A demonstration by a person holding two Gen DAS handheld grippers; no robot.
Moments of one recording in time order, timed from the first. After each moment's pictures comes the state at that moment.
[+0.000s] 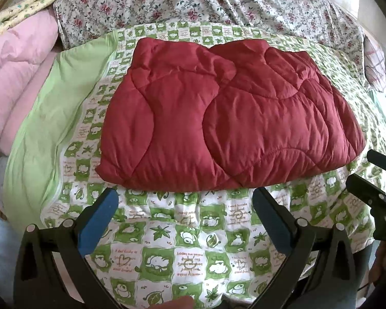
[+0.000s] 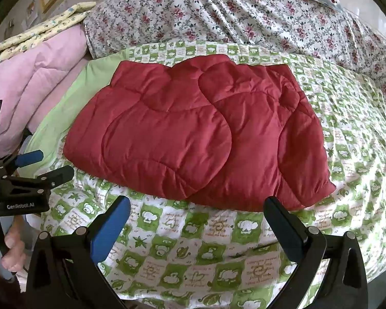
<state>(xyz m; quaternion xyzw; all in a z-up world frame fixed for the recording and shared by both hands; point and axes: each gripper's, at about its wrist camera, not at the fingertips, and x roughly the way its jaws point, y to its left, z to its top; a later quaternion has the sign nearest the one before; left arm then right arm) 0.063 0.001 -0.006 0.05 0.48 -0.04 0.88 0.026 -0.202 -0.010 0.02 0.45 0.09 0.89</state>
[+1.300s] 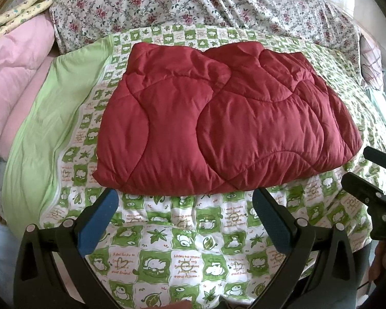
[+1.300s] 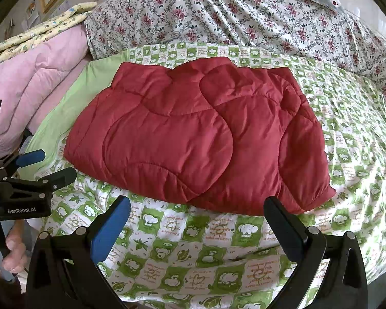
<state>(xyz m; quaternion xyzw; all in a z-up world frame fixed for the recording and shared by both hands) 0.063 -0.003 -0.004 0.06 0.47 -0.05 0.88 0.028 -0.200 -0.008 0.02 0.45 0.09 0.89</state>
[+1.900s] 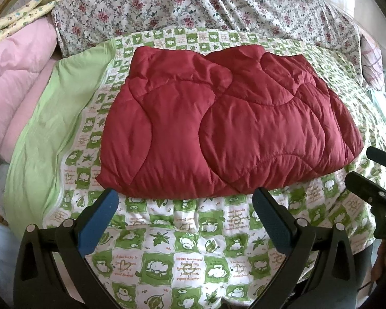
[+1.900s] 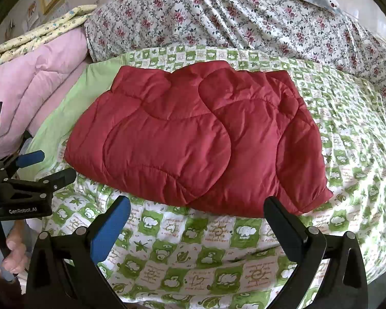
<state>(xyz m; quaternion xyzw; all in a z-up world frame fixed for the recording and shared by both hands) 0.063 -0.001 -0.001 0.06 0.46 -0.04 0.88 0.027 -0.199 -0.003 0.02 0.44 0.09 0.89</state>
